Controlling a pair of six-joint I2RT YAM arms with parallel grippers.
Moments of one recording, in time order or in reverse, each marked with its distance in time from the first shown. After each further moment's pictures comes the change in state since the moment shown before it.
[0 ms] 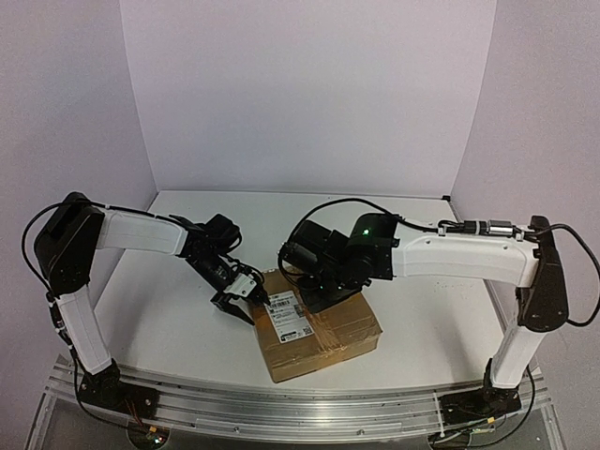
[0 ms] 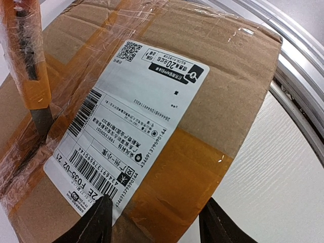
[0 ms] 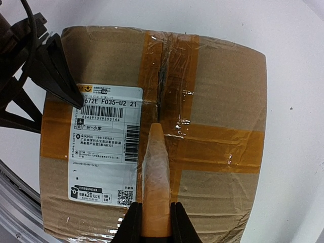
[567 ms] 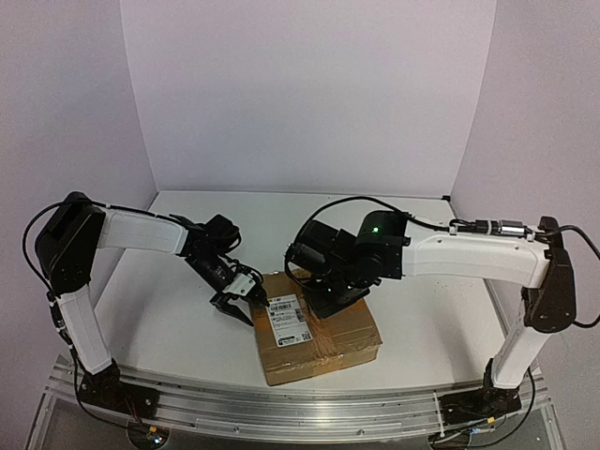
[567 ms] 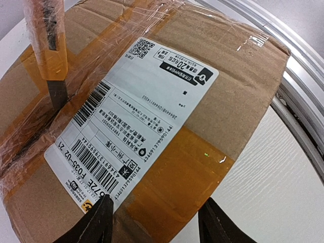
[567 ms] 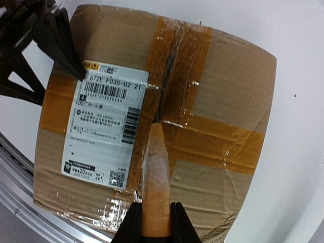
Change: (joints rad) left arm 0.006 0.007 0.006 -0.031 0.029 -0.001; right arm 0.010 -0.041 -0.011 -0.070 -0.065 -0.011
